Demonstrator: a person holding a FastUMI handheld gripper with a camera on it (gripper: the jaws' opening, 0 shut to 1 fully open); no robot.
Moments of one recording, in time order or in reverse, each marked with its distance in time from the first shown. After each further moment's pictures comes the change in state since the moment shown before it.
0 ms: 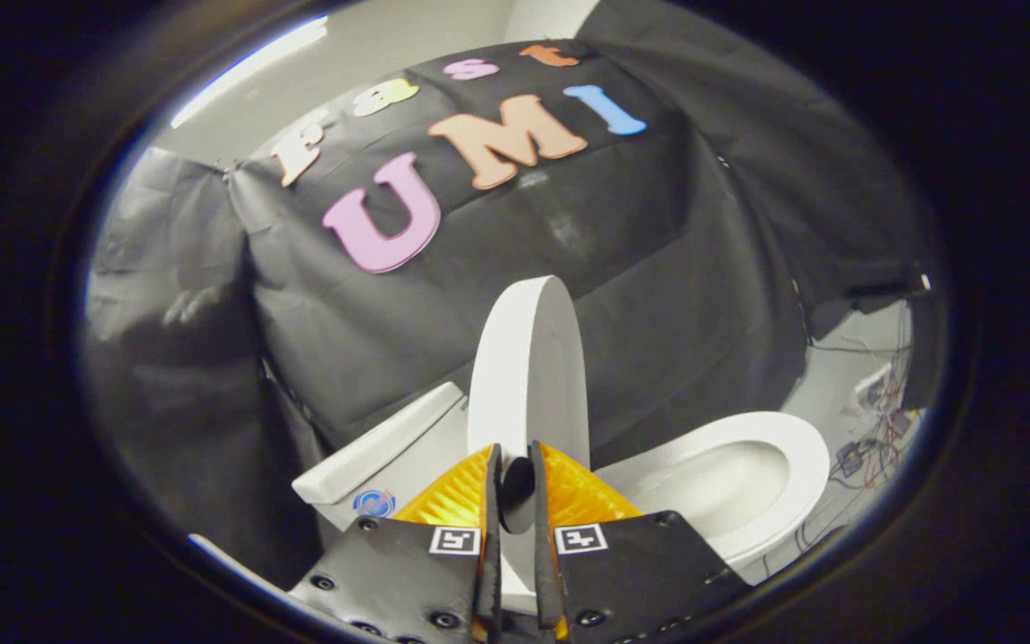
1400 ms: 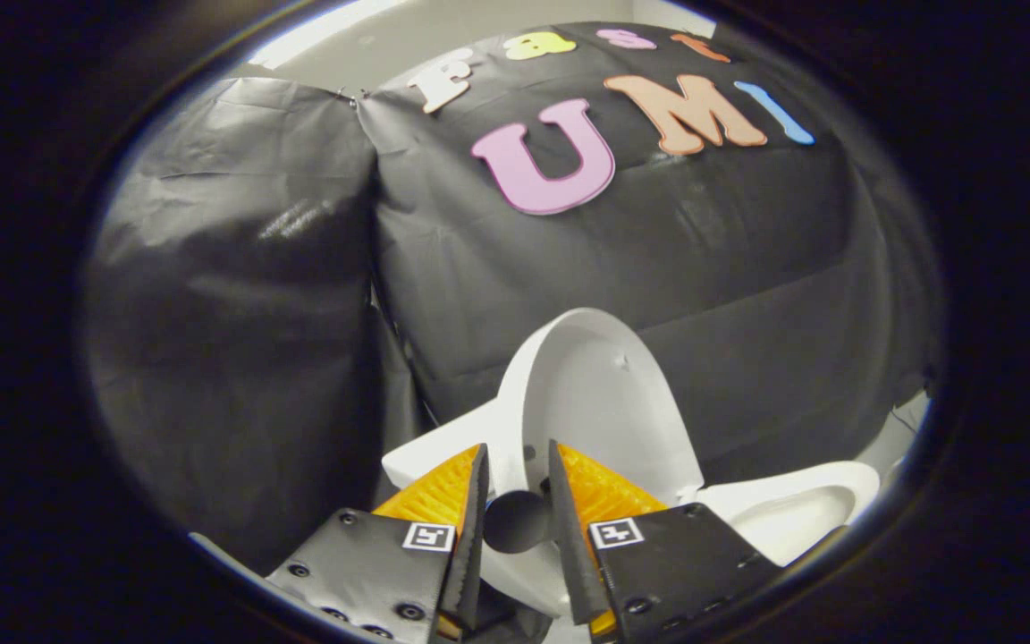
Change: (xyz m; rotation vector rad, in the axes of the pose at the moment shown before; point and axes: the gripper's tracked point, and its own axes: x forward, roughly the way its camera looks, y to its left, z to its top) arm 0.040 0.145 -0.012 -0.221 0.070 0.297
